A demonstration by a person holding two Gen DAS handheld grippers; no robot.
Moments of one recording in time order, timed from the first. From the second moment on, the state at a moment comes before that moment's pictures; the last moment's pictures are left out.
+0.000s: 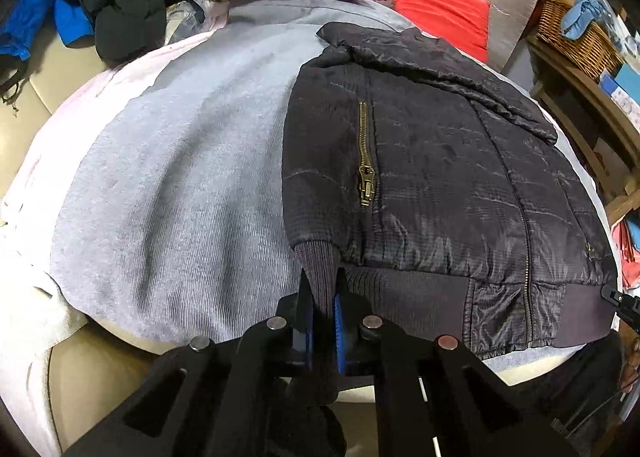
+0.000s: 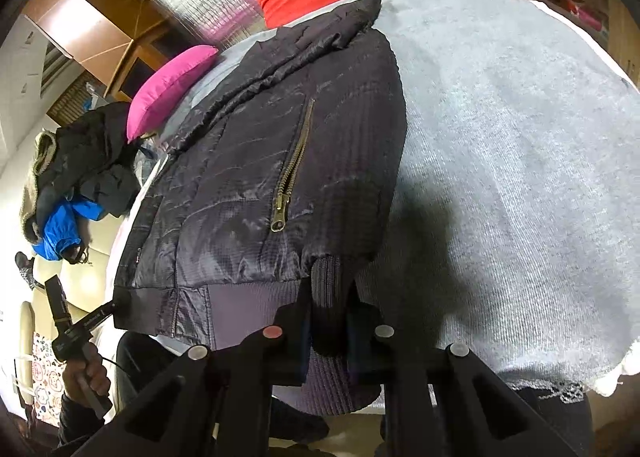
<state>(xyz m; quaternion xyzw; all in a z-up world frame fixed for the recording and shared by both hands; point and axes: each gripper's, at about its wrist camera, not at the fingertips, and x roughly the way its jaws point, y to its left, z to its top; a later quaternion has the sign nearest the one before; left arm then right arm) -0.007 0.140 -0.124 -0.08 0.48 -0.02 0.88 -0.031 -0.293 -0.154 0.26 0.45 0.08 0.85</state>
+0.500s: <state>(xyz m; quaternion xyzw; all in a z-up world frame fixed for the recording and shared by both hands) -0.003 0.152 -0.138 -0.11 0.49 -0.04 0.86 -0.018 -0.314 -0.160 0.29 0.46 0.08 0.84</state>
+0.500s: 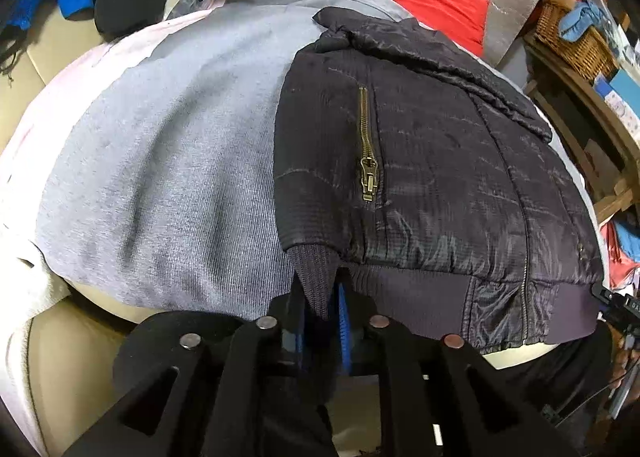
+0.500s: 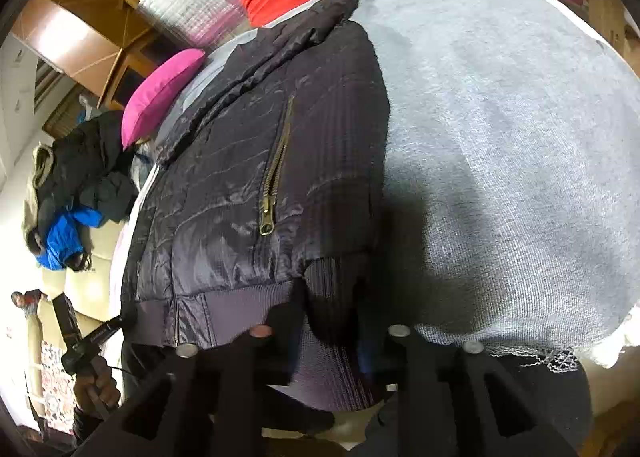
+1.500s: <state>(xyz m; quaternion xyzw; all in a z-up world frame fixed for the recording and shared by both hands) -0.013 0.133 -0.127 -0.05 0.49 -0.02 0.87 -0.024 -0.307 -0.157 0.26 0.47 0.11 0.83</state>
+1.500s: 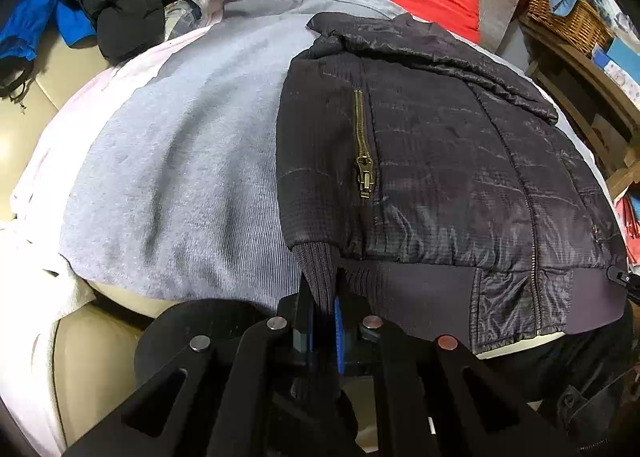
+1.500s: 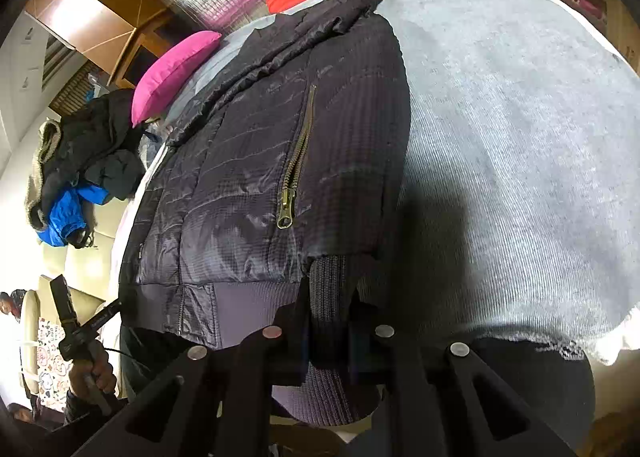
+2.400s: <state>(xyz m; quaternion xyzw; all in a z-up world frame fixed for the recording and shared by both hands) -0.008 0.165 -0.079 -0.18 0.41 -0.08 0.89 -0.009 -0.338 -0.119 0.36 0.40 0.19 0.83</state>
